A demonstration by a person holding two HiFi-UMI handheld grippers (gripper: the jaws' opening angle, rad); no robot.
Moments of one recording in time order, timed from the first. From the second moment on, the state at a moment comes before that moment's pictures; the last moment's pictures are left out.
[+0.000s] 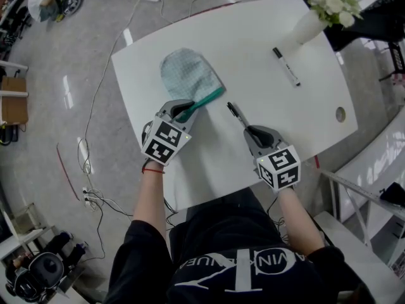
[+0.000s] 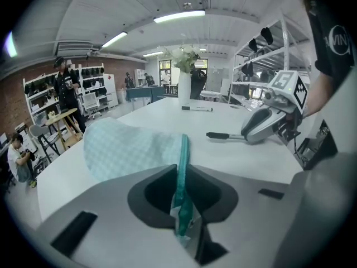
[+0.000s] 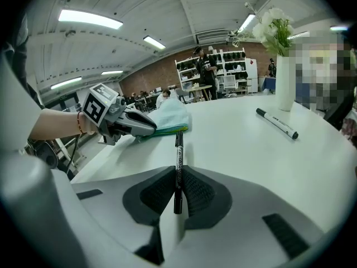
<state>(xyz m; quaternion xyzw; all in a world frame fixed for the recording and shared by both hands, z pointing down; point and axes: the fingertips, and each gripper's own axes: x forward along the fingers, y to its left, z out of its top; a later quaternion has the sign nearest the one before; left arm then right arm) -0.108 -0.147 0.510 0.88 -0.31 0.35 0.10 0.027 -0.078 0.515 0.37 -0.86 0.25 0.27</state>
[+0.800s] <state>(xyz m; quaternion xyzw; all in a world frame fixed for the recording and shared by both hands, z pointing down) -0.120 -0.151 0.478 0.88 -0.36 0.28 0.14 0.002 -0.077 0.497 0.34 -0.87 0.25 0.24</state>
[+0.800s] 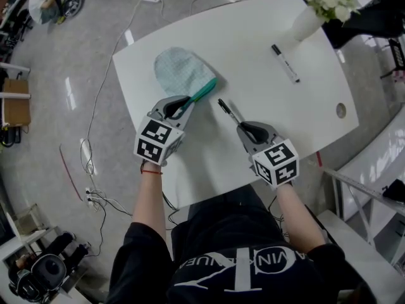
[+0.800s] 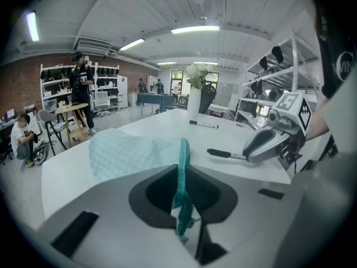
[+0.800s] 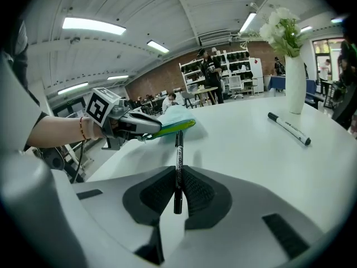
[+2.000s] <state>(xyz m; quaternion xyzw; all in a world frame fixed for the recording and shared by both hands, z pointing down) -0.086 -0.114 0.459 0.91 -0.29 0.24 0.14 -0.042 -0.091 0.495 0.30 -0.87 0.24 0.32</state>
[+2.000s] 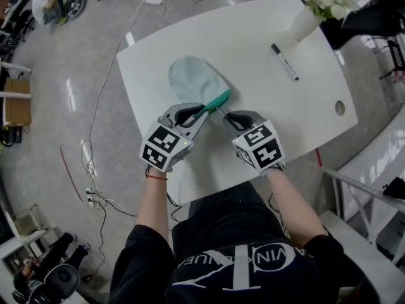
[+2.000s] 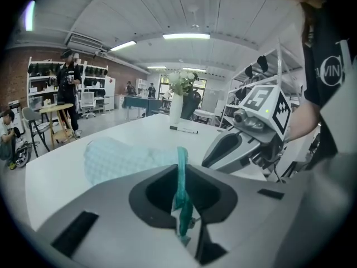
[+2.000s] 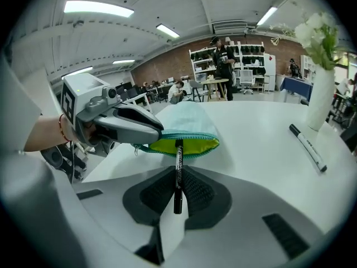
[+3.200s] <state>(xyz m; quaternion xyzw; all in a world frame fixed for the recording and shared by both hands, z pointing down) -0.084 -0.122 0.454 0.91 -0.31 0.19 0.18 -0.052 -0.113 0.491 0.30 -0.89 0.21 0.27</state>
